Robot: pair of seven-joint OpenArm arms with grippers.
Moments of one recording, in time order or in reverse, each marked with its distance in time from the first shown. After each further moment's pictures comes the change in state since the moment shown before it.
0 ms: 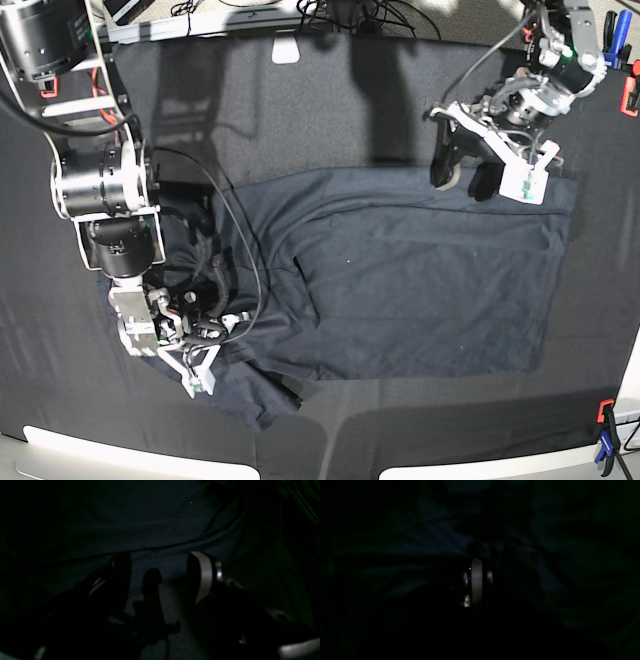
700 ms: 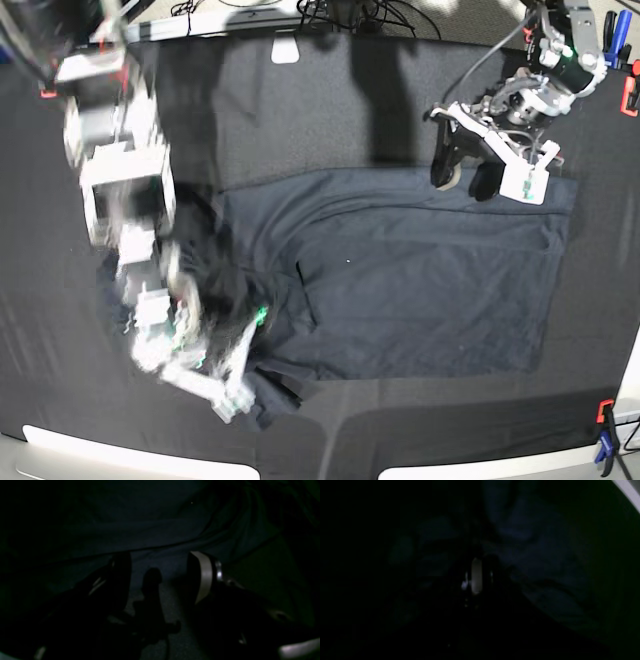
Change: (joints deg) left arm 0.2 0.2 0.0 0.0 0.0 0.0 0.0; right arm -16.1 0.3 -0.9 41.4 -4.0 6.1 -11.1
